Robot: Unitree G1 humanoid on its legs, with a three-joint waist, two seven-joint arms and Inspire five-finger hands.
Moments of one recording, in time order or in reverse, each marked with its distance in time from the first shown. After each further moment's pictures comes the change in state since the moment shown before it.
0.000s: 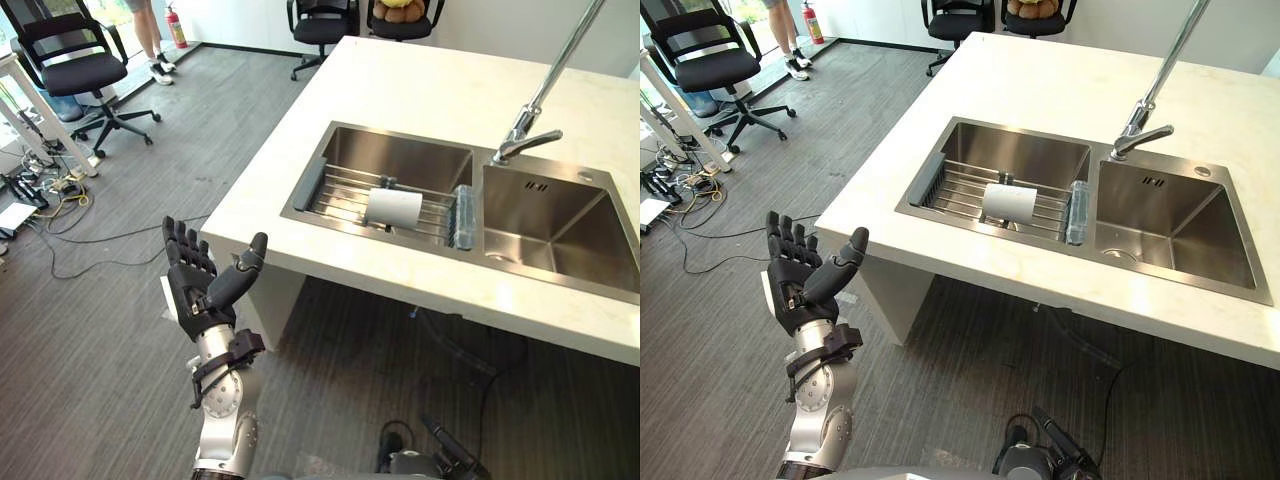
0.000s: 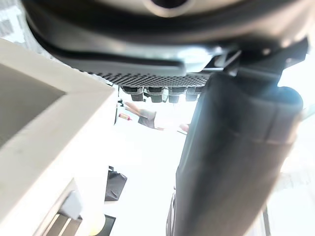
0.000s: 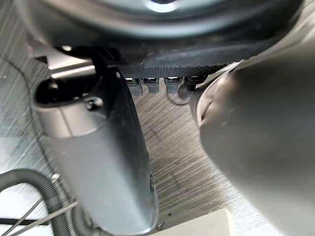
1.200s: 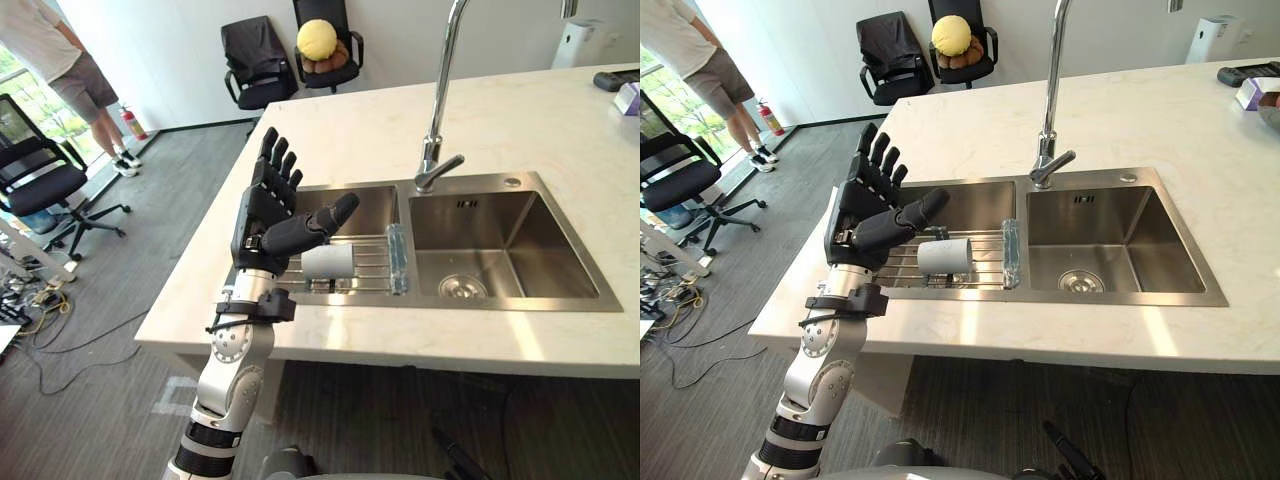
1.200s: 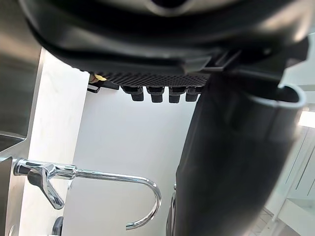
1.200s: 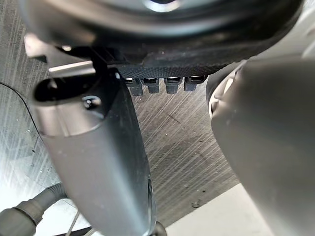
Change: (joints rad) left arm -0.255 0.066 -0.094 -0.158 -0.157 0.383 -0.309; right arm 0.044 -0.016 -0.038 0.011 -0.015 -0.011 0.042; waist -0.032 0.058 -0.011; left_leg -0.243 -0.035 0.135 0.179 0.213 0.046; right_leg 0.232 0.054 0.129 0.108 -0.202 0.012
